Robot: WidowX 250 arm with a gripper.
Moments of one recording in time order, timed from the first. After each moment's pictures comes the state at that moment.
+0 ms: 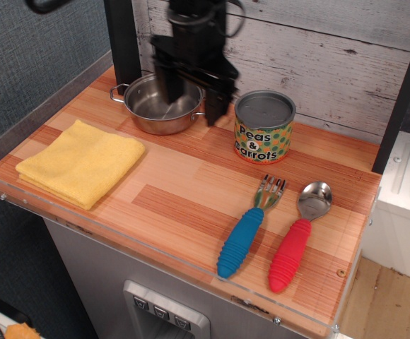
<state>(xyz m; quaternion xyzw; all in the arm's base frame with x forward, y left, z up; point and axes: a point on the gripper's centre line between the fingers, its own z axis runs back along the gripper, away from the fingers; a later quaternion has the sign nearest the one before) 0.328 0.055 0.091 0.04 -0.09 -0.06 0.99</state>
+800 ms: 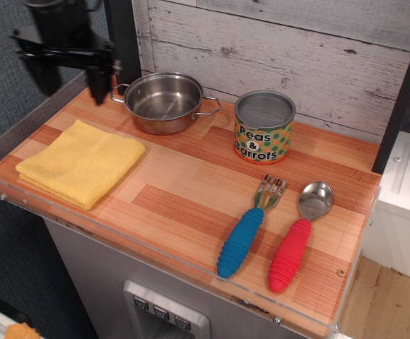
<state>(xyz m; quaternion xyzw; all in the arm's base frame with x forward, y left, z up) 0.275 0.160 0.103 0.04 -0.09 0.14 0.99</state>
